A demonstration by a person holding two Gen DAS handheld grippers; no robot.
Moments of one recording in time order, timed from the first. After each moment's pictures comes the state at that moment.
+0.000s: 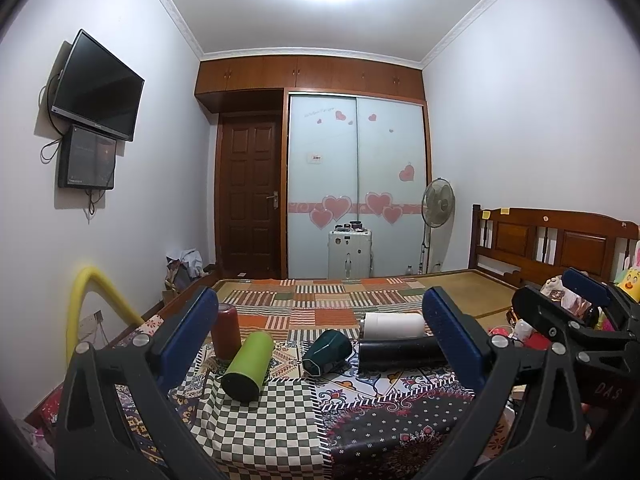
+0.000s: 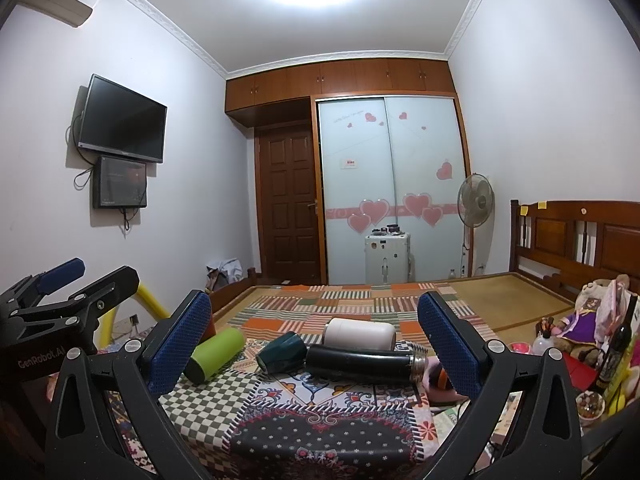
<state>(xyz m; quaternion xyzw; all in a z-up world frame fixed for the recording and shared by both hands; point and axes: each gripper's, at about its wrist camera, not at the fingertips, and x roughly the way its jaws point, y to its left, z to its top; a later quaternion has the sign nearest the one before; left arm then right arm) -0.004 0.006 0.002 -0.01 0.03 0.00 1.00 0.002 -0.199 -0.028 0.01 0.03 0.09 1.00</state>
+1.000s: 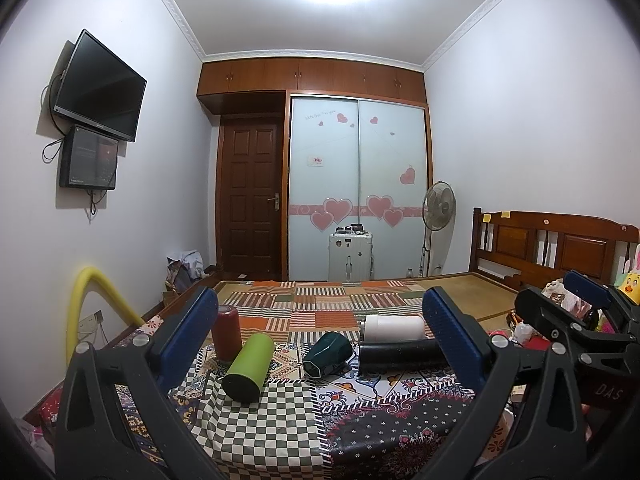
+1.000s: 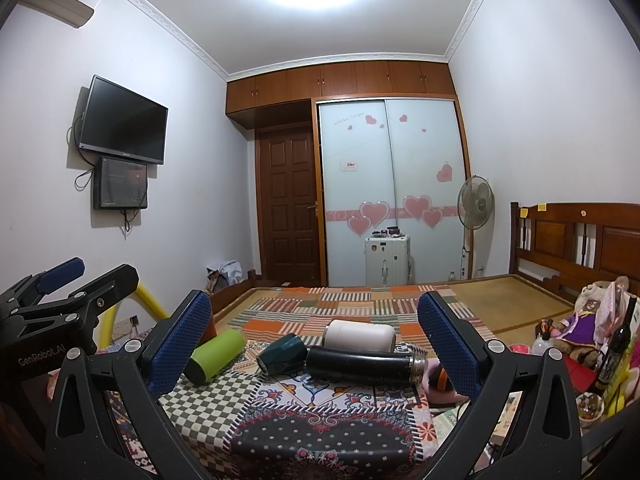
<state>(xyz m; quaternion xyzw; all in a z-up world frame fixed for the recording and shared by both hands) -0.006 0.007 0.002 -0.01 0.03 0.00 1.00 0.000 -0.198 -0.025 0.01 0.03 0.09 1.00</state>
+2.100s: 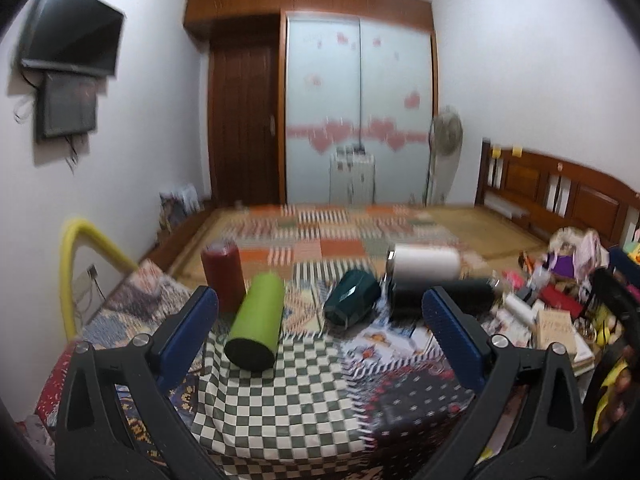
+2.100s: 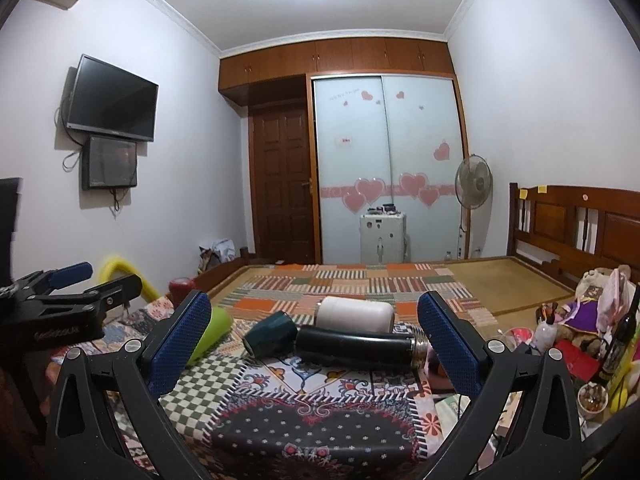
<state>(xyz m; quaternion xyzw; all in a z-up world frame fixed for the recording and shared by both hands) 0.116 0.058 -0.043 -0.01 0.20 -0.02 0.98 0.042 -0.199 -0.047 0.01 0.07 0.07 0.99</state>
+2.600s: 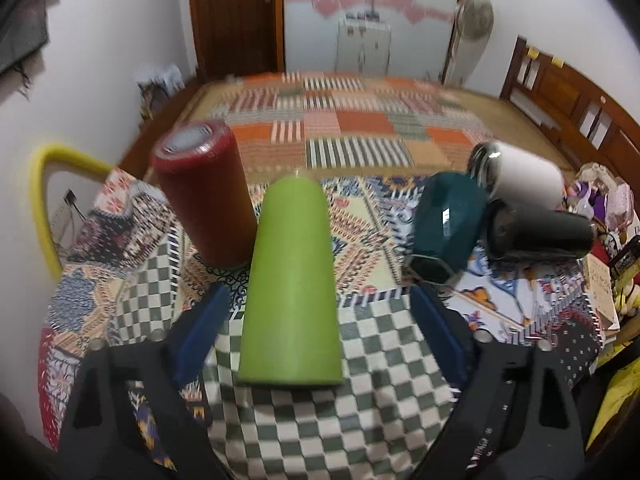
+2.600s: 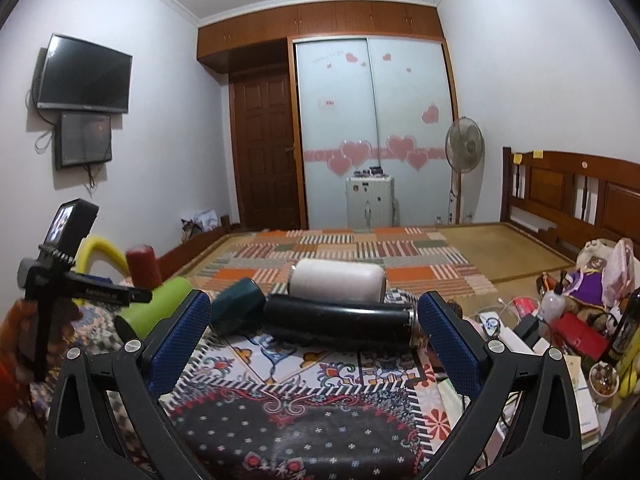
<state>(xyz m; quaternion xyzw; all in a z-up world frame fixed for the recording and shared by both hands) 0.296 0.128 -0.135 -0.01 0.44 -0.02 0.90 0.104 -0.210 -0.086 0.01 0.14 0.05 0.99</state>
